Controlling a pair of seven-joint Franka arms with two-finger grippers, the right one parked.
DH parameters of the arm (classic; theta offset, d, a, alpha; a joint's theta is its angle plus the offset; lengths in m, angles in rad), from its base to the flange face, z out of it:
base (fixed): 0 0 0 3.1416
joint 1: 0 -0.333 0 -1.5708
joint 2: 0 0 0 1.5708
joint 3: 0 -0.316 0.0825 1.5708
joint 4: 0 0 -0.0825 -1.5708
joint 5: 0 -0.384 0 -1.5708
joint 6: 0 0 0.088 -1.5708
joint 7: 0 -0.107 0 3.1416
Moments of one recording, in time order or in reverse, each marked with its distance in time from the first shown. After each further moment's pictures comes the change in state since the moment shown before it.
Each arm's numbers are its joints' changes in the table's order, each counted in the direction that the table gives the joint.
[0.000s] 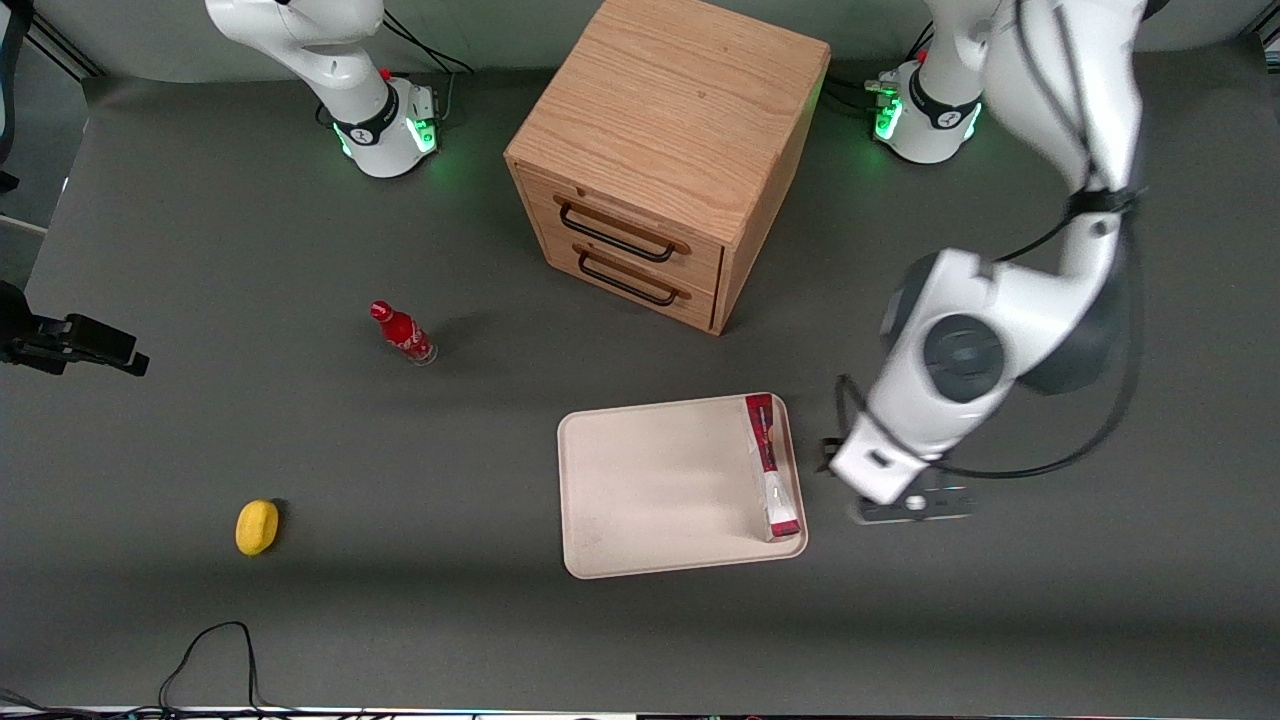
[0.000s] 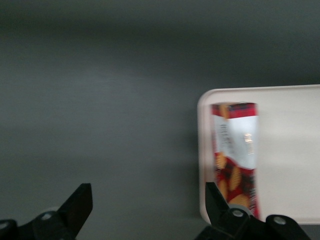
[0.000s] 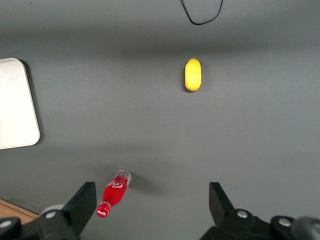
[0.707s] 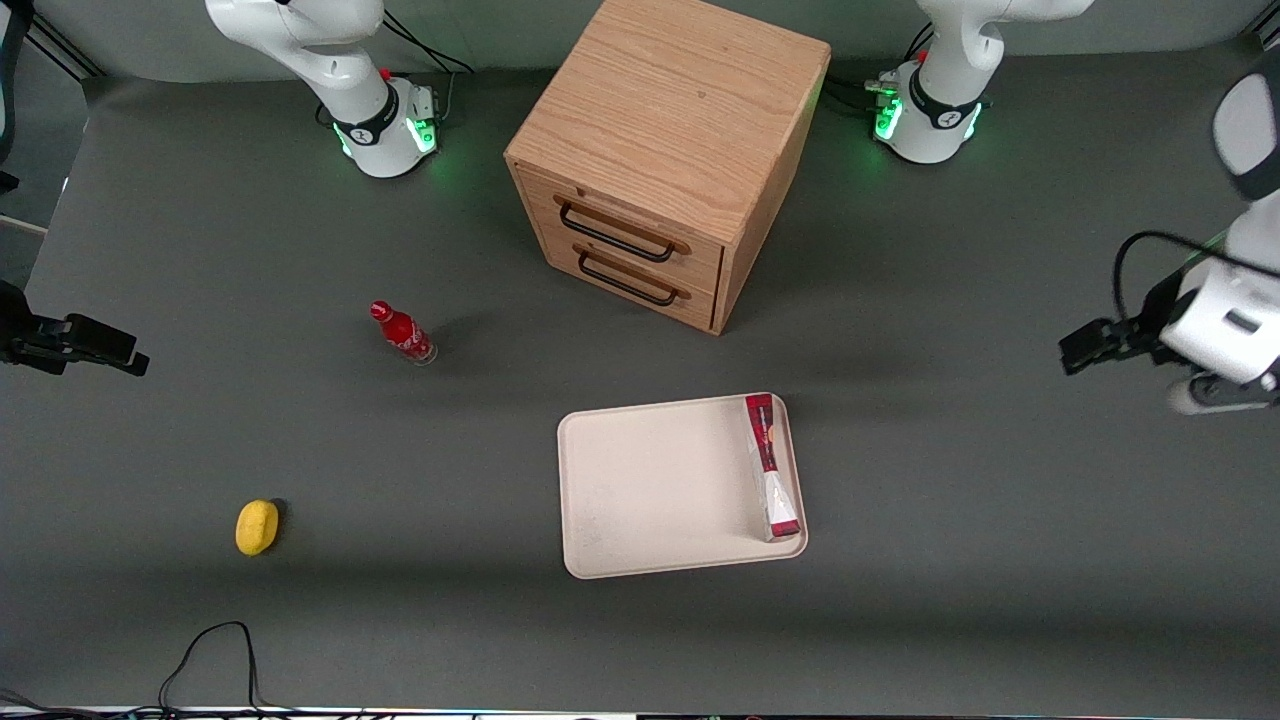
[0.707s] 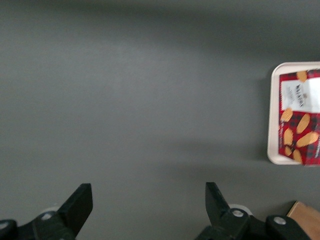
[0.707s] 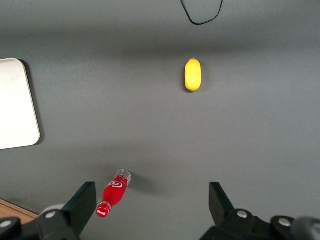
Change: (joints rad) arm -0.228 0.433 -0.046 0.269 0.023 -0.184 -0.270
